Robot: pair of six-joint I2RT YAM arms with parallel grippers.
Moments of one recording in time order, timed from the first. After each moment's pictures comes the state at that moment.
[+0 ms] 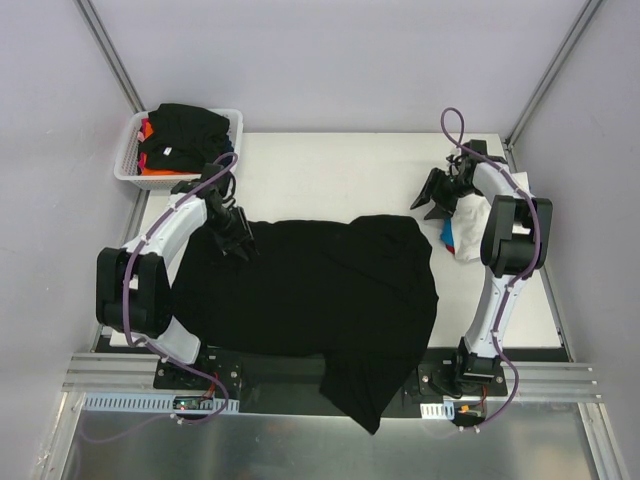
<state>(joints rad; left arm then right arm) -0.16 1.59 1.18 -0.94 0.30 -0.59 -0.06 2.12 1.66 -0.80 -0.48 0.34</state>
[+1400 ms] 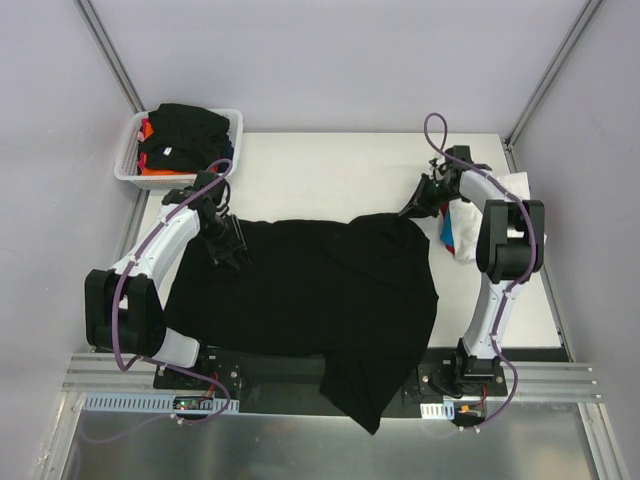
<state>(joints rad) -0.16 1.45 1.11 -1.03 0.23 -0.56 0.03 2.09 1.52 -0.66 -0.57 0.42</state>
